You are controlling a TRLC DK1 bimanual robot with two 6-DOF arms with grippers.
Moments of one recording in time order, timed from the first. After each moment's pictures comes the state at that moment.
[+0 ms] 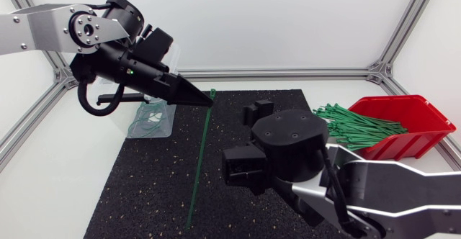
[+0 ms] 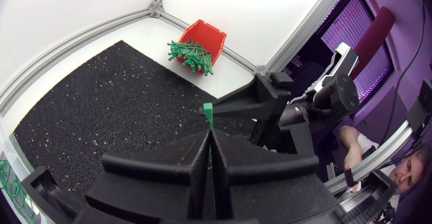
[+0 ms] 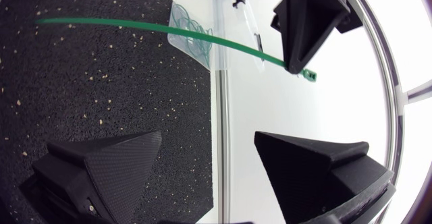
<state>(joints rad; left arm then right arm) -0.32 1.69 1.38 -0.81 1.01 0.49 0.99 1.40 0.60 0.32 0.53 -1.14</state>
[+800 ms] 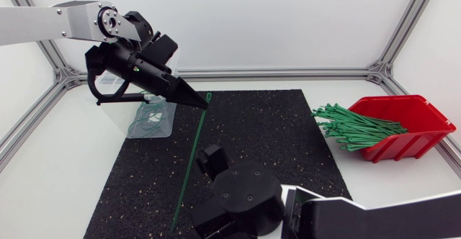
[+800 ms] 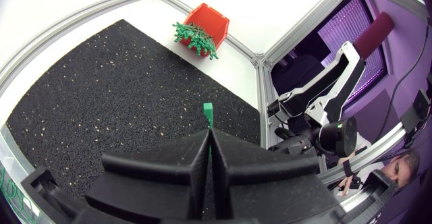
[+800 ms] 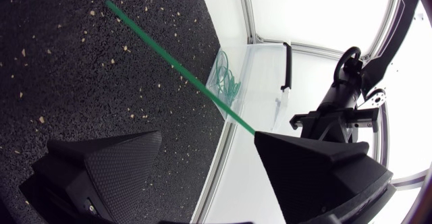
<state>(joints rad) -0.27 1.90 1.59 -1.11 1.02 0.70 1.18 1.59 0.58 0.51 0.51 -1.39</state>
